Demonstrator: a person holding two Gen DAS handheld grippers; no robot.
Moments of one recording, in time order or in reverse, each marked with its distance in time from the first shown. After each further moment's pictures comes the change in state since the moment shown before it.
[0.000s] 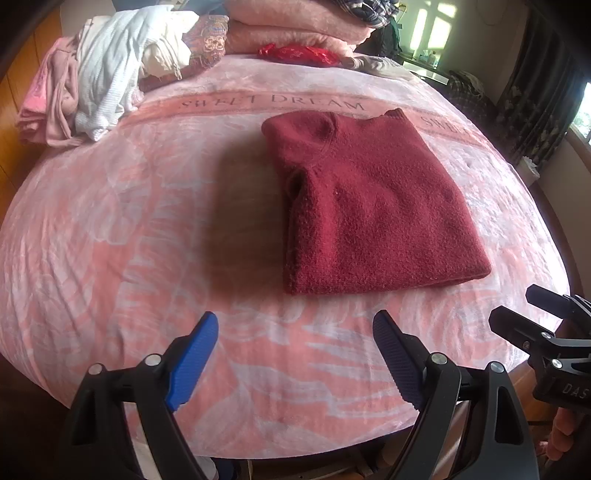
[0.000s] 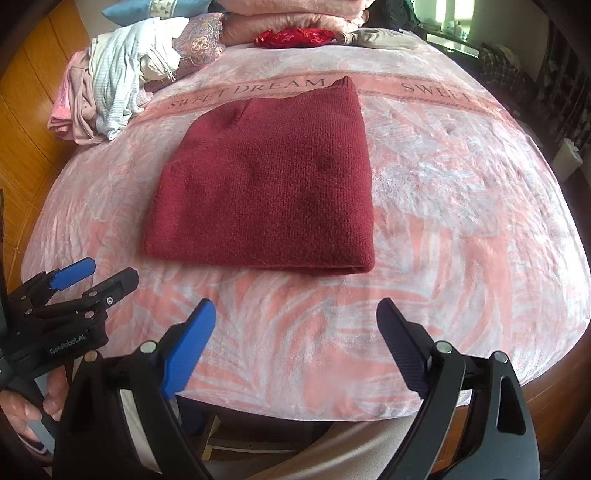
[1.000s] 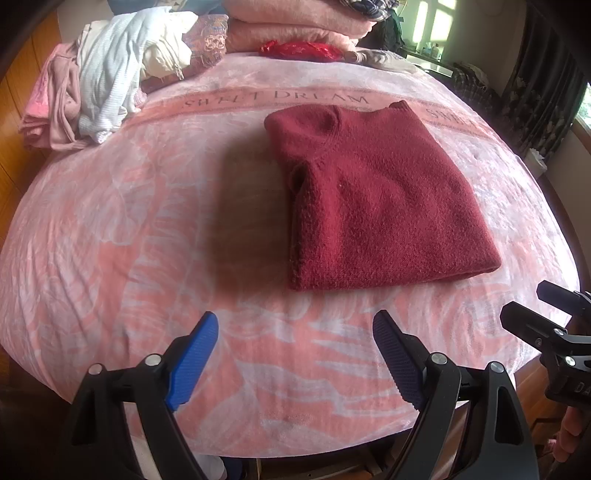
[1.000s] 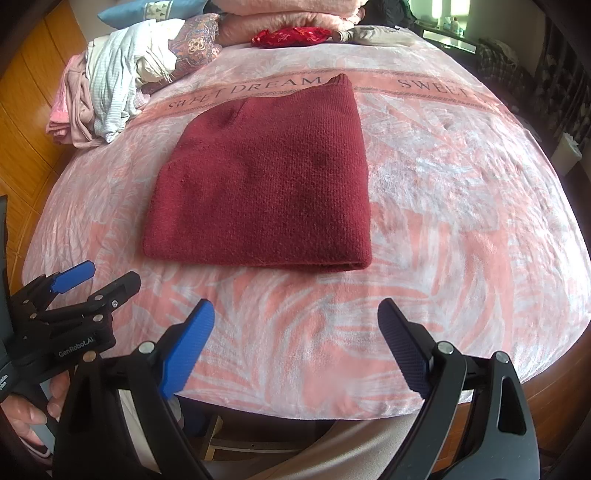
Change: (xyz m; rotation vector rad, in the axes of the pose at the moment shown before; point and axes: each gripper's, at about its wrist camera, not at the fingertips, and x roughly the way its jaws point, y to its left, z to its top) left arm 0.003 -0.002 -0.002 0.016 0.008 0.036; right arm 0.002 -0.002 -0.003 0.021 0.003 0.002
